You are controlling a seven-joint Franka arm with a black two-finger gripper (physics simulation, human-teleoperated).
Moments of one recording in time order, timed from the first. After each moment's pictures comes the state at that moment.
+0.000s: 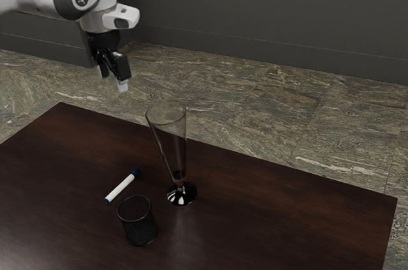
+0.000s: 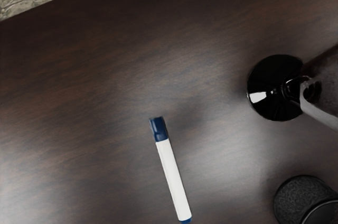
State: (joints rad) arm 0.04 0.05 0.01 -1.65 0.05 1.70 0.40
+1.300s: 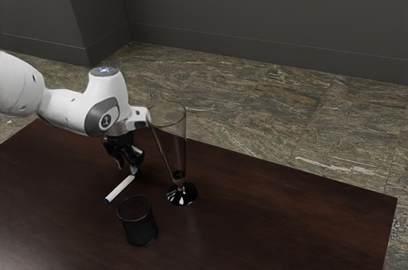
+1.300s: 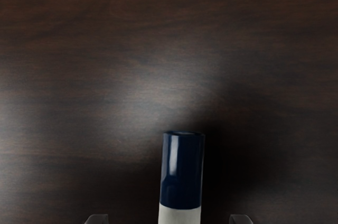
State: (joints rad) arm 0.04 0.27 0.07 -2.14 0.06 2.42 0.07
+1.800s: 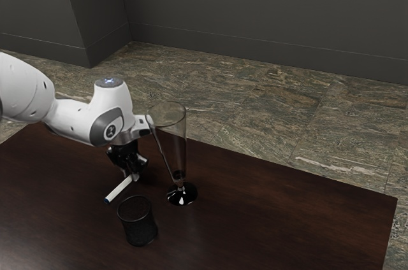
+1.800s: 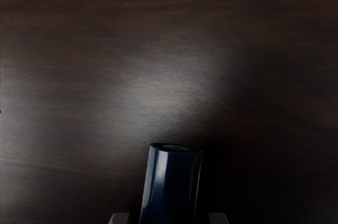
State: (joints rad) arm 0.03 0.33 0.07 -2.14 0.06 2.48 -0.01
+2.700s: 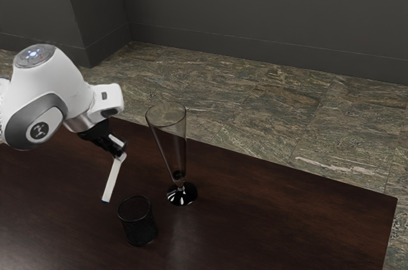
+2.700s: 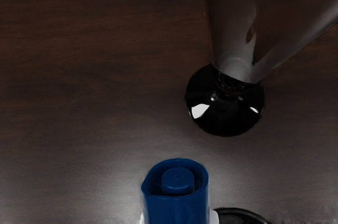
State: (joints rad) arm -0.11 -0.53 0.00 -2.61 0.09 2.40 -0.09
